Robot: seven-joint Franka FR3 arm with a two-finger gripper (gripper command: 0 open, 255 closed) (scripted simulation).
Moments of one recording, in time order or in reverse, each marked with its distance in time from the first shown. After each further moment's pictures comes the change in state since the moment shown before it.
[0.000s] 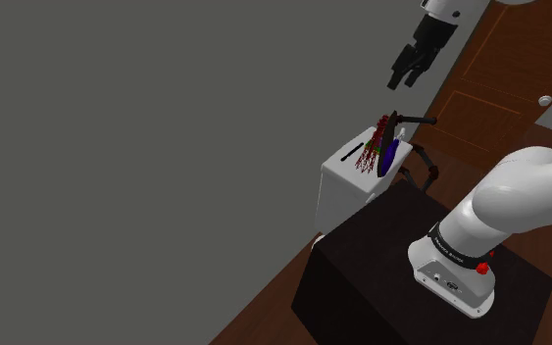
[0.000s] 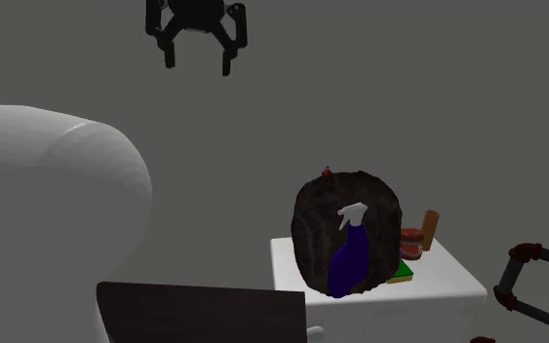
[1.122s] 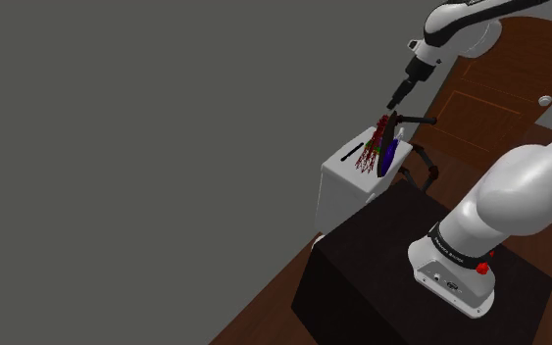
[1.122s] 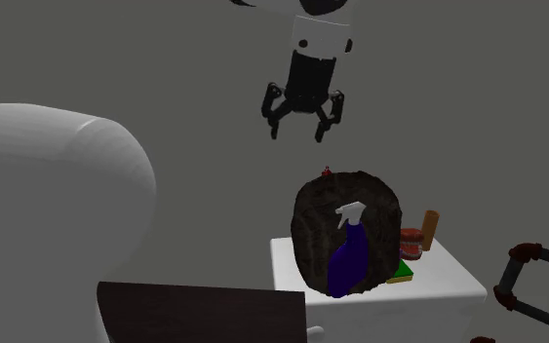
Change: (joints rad) arm 0.092 0.432 -0.467 0.042 0.020 0.414 -0.666
